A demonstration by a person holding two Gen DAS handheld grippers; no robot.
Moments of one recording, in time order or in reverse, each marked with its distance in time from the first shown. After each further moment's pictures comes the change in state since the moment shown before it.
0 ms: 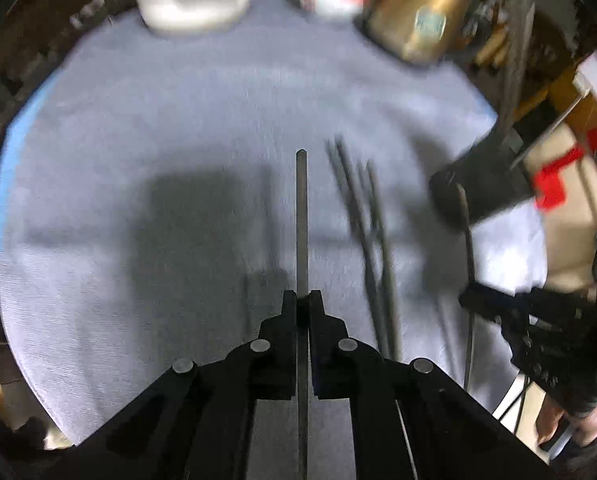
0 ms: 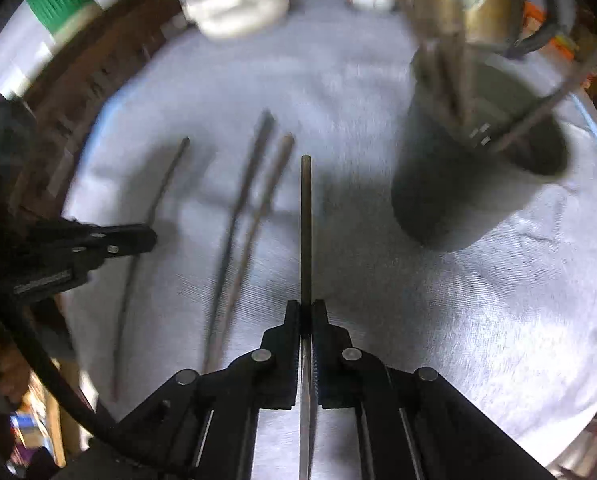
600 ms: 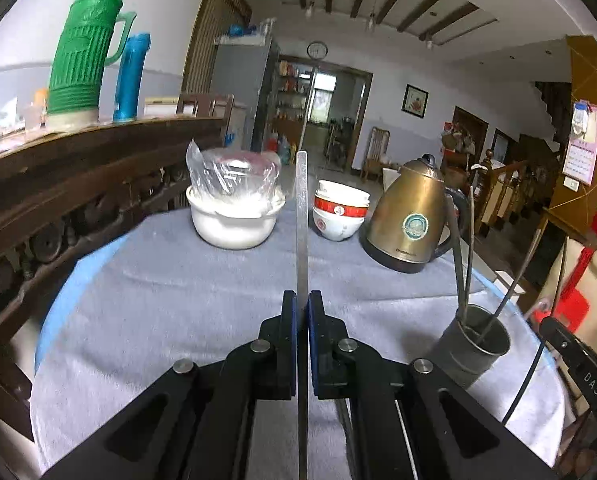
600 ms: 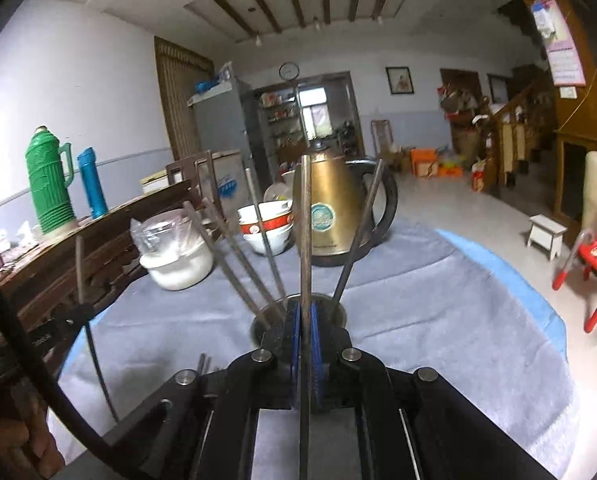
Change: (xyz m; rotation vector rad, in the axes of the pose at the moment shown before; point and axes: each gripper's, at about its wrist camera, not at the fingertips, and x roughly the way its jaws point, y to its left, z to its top) left arm -0.050 -0.028 -0.015 0.016 -0.745 0.143; right arm -0.090 -0.030 -0.035 0.199 -0.850 -0.235
